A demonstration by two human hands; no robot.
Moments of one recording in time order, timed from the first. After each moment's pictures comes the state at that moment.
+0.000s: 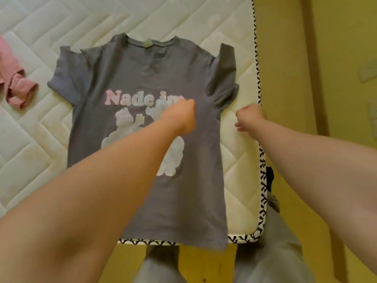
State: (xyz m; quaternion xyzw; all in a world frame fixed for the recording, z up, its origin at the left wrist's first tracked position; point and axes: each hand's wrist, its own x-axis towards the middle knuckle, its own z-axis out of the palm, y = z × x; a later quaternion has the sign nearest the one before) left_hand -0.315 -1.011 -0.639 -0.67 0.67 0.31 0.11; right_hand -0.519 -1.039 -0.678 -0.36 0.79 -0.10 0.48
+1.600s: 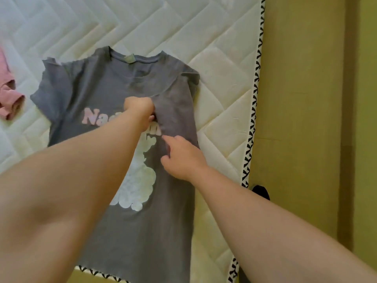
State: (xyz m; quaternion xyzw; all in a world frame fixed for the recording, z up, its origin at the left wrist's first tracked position) left_hand -0.304 -1.146 -0.712 -0.87 0.08 0.41 -0.25; right_hand -0.474 -1.068 -0.705 -0.74 0.45 0.04 0.49
